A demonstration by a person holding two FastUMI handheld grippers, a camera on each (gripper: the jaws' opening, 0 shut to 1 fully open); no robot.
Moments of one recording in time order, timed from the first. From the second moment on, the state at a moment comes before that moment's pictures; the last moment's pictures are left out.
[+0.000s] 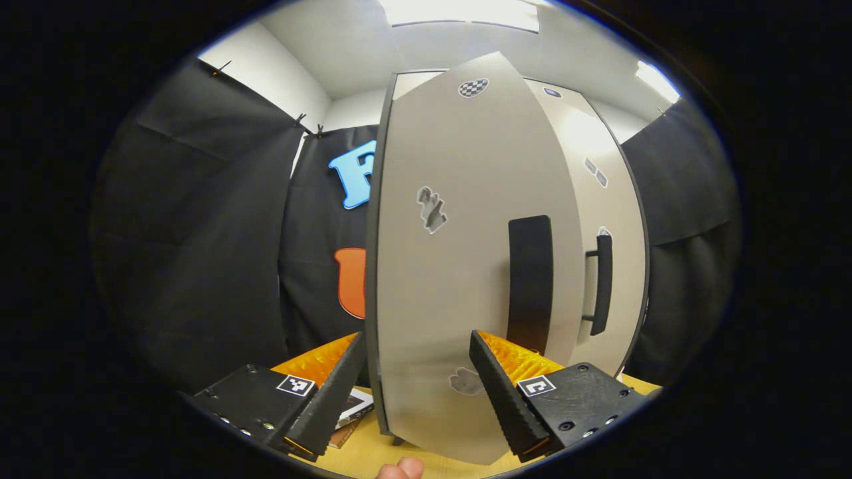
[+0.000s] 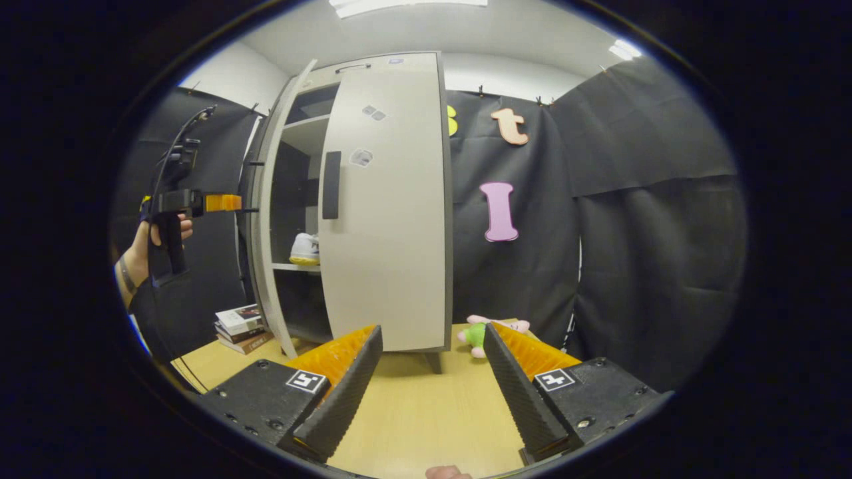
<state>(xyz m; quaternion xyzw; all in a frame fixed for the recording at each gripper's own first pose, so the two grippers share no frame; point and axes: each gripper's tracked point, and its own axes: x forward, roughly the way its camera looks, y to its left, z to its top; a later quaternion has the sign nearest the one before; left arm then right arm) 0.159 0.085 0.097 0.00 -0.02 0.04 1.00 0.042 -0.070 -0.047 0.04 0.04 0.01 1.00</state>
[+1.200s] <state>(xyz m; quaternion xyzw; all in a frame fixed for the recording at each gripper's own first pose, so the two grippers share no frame) -0.003 -0.014 0.014 -0.01 0.03 -0.03 1.00 0.033 -0.033 -0.021 0.05 0.01 0.02 1.00</state>
